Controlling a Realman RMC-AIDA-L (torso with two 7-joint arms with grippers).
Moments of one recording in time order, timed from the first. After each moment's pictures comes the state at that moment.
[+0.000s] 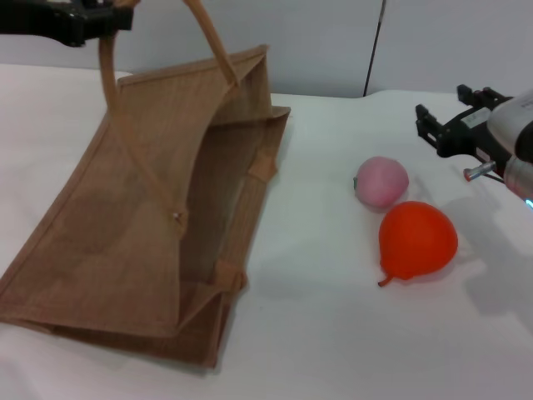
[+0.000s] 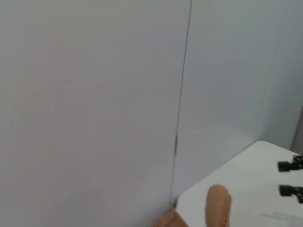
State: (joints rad) left arm -0.77 -2.03 0.30 1.33 -0.81 -1.78 1.22; right arm 0.27 2.02 -1.88 -1.18 0.58 0.07 -0.44
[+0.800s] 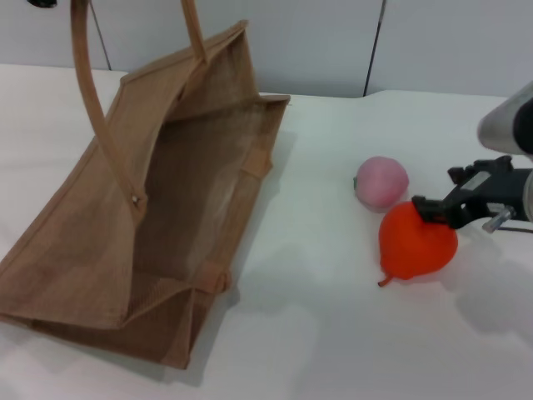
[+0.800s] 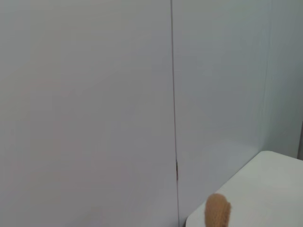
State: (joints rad) left arm -0.73 -2.03 0.35 1.56 -0.92 -1.85 1.14; right arm 0.28 2.02 -1.71 -1.59 0.51 1.00 -0.45
